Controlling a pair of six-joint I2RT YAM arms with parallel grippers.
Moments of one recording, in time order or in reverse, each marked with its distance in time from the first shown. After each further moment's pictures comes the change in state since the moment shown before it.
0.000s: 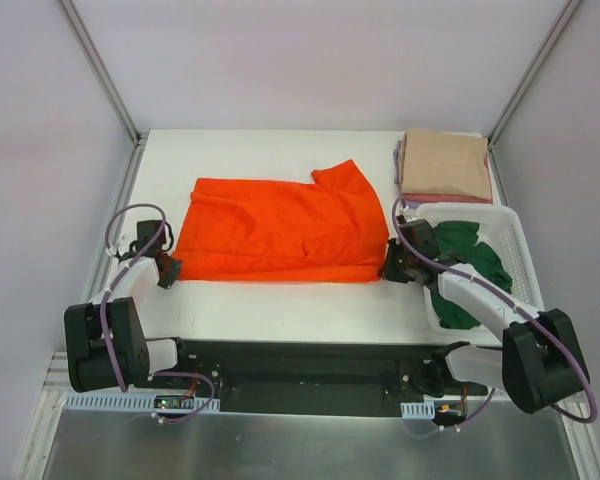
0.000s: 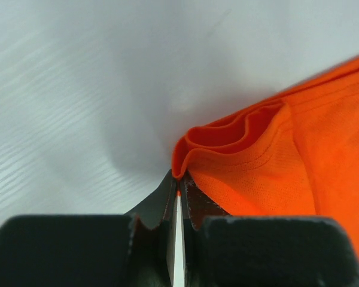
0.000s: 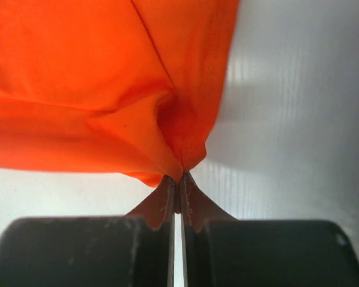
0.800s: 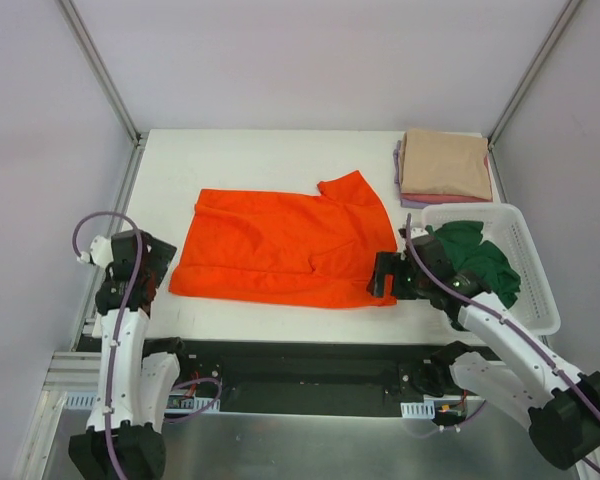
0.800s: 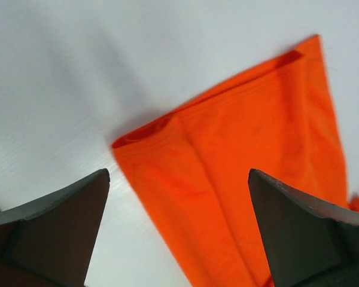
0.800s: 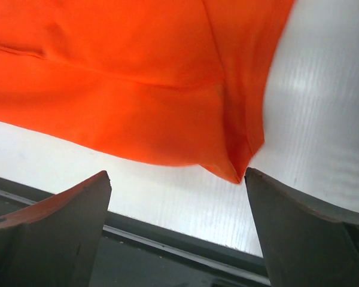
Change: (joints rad) left arm 0.000 -0.605 0.025 -0.365 -0.051 -0.068; right arm 0.127 -0.368 -0.065 -0.316 0.043 0.025
